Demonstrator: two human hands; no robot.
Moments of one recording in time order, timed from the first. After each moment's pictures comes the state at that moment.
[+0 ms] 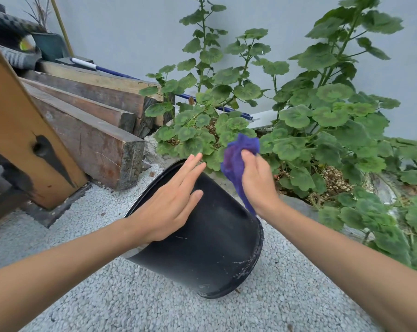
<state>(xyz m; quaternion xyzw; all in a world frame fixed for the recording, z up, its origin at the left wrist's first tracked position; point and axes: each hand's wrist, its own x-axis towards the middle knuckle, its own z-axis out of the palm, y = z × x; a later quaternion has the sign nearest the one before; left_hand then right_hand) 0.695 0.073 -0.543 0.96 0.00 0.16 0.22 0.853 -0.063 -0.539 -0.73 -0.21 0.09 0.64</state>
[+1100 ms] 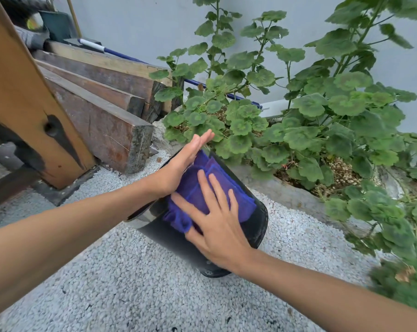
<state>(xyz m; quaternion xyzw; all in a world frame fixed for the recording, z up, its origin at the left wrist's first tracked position) 0.720 0.094 -0.543 0.79 0.08 0.07 0.60 0.749 -0.075 -0.614 -0.79 -0.57 -0.06 0.22</state>
